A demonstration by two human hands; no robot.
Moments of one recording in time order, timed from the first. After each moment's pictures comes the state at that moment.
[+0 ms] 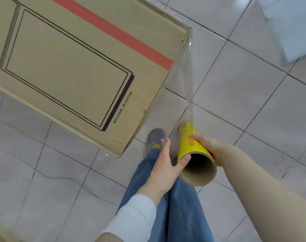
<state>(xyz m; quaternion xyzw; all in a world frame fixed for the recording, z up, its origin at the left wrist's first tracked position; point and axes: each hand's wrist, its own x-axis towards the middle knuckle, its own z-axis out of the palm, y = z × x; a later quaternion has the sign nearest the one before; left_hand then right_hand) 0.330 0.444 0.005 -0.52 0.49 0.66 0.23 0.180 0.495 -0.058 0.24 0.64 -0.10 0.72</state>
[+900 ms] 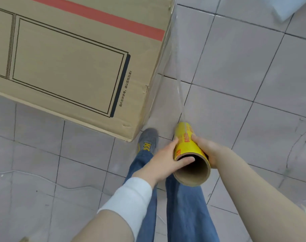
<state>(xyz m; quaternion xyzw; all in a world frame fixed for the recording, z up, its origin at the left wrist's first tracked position) 0.395 0.436 -0.005 -0.34 0.63 0.59 0.37 0.283 0.544 -0.062 0.34 0.59 -0.23 0.70</state>
